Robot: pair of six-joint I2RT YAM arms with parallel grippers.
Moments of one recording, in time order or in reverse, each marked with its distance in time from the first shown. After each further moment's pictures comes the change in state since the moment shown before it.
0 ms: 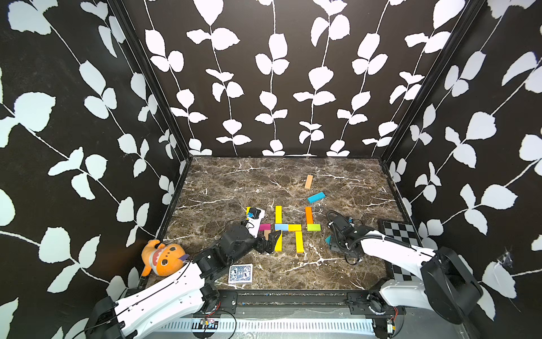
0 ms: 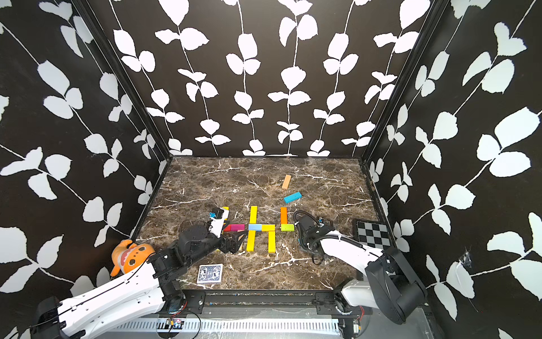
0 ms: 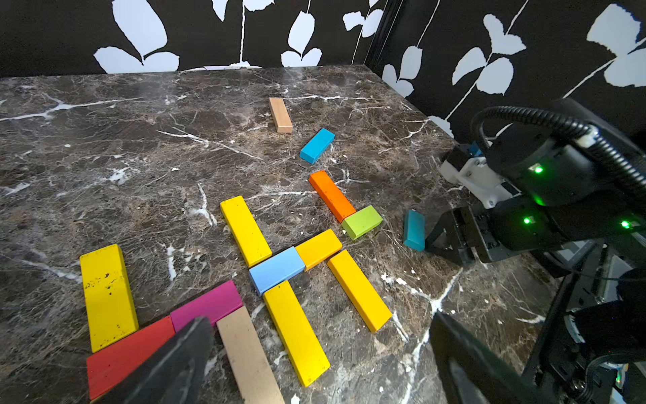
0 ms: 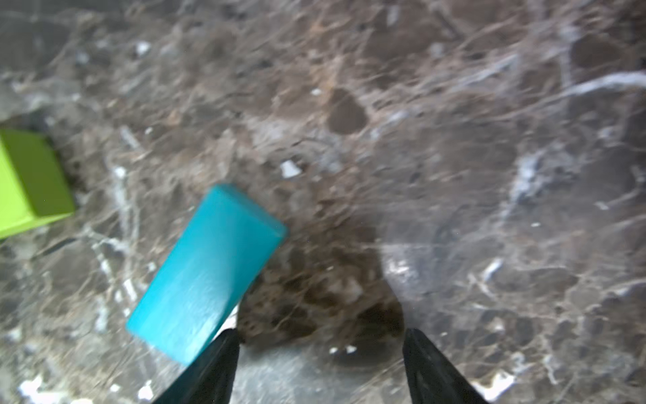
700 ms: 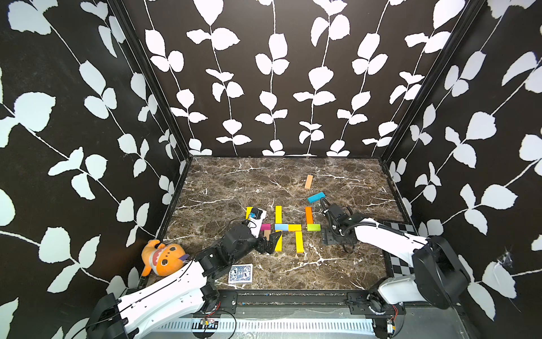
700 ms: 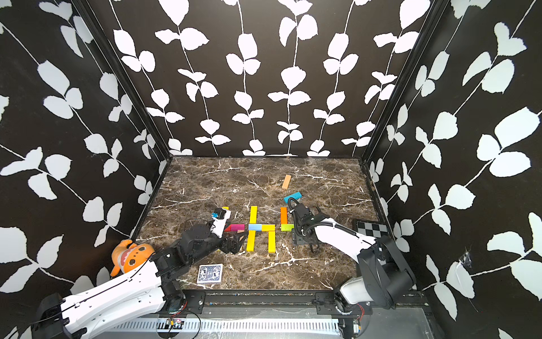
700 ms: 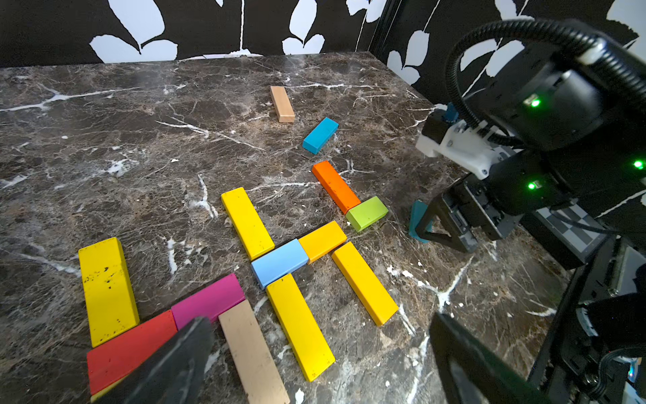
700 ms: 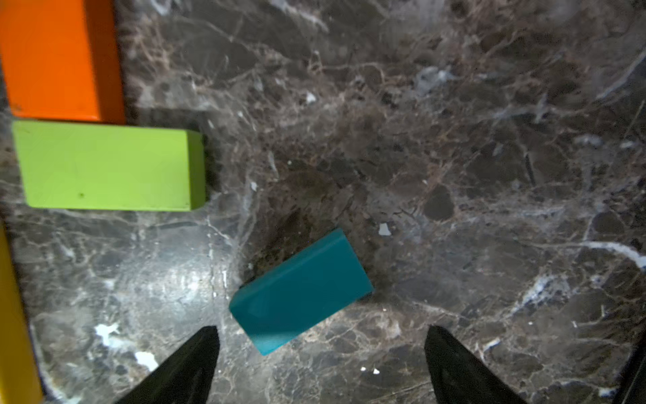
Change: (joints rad) left arm 0.000 0.030 0.000 -0.005 0.000 0.009; right arm -0.027 0.128 0.185 -0.069 -0.050 -0.387
